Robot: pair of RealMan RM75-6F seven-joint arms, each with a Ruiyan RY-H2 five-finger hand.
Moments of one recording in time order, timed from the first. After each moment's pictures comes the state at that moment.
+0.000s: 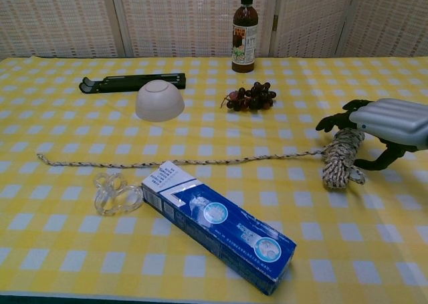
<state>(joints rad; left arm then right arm) -0.09 -1.15 -0.04 -1.61 1.41 1.42 0.11 0.61 -1.51 0.04 -1.11 -1.56 0.91 -0.06</state>
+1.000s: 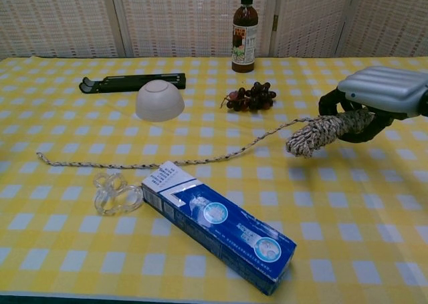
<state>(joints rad) -0.23 -1.17 -0.10 -1.55 1.51 1.35 0.00 0.70 -1.46 0.03 -1.10 -1.63 0.99 0.06</state>
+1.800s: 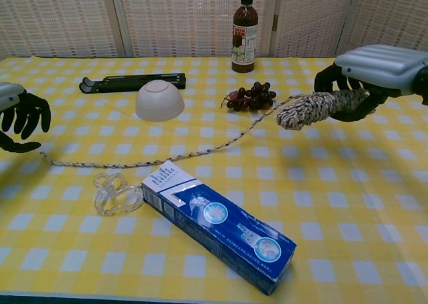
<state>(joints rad) -0.48 -1.43 -0.14 -1.28 1.39 1.05 0.11 0.71 -1.43 0.09 -1.20 -1.51 0.97 -0.02</state>
